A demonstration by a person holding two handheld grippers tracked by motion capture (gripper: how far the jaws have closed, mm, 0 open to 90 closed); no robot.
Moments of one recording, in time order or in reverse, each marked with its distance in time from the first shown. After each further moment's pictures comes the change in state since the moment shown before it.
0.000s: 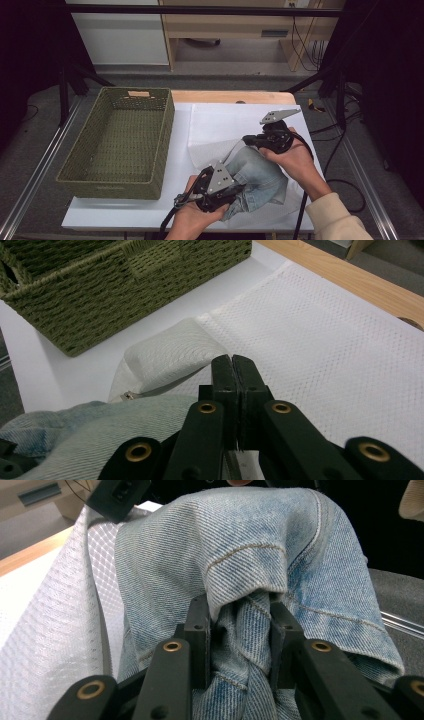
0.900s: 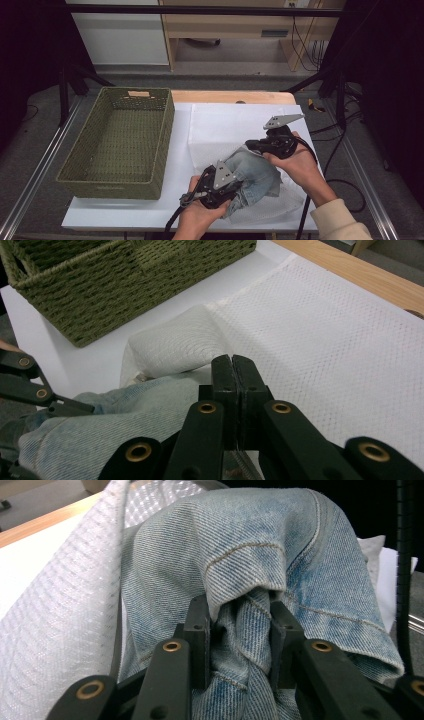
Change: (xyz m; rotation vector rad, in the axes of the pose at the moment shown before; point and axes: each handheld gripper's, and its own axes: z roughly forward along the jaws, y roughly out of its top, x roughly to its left) left arm 0.006 -0.013 0.021 0.061 0.095 -0.059; right arm 0.004 -0.012 -0.008 0.003 0.013 -0.007
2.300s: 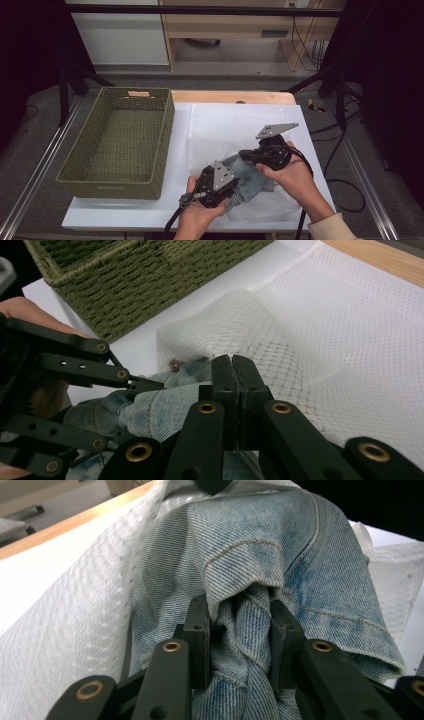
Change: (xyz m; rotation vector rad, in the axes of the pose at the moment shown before) left arm 0.001 -0.004 0.003 -0.009 0.071 0.021; right arm 0.037 0.000 -0.002 0.028 0.004 0.038
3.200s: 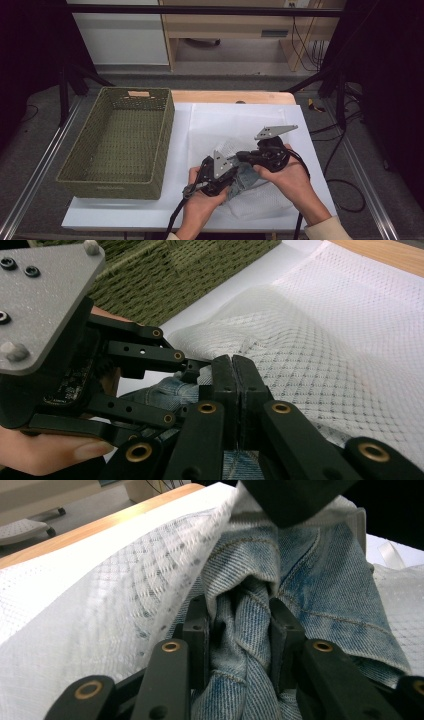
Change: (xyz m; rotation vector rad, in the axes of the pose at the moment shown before) left arm 0.021 0.000 0.024 -0.035 0.058 -0.051; right arm 0.005 -0.002 0.005 -0.025 0.022 0.043
